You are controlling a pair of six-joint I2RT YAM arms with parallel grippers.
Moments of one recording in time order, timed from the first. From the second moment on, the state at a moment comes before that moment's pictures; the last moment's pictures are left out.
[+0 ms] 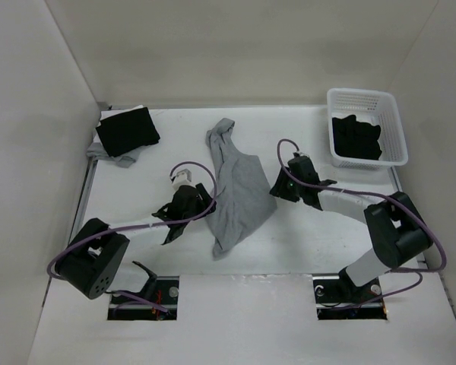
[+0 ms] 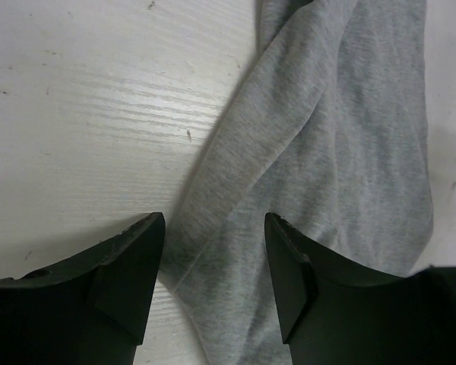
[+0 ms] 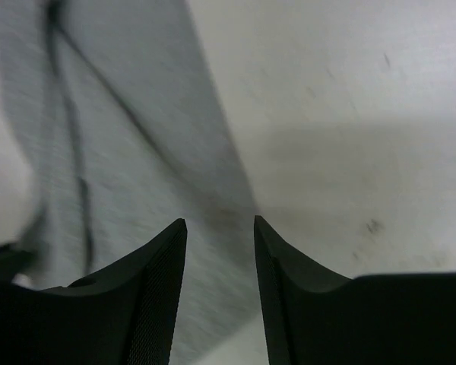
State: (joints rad) left arm -0.59 1.34 0.39 0.32 -0.20 -0.83; right arm 0.47 1.55 0.80 0.01 0.01 0.71
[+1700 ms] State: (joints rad) left arm -0.40 1.19 0.75 -0.07 -0.16 -0.82; right arm 0.37 1.70 1.30 -0.17 -0.05 0.63
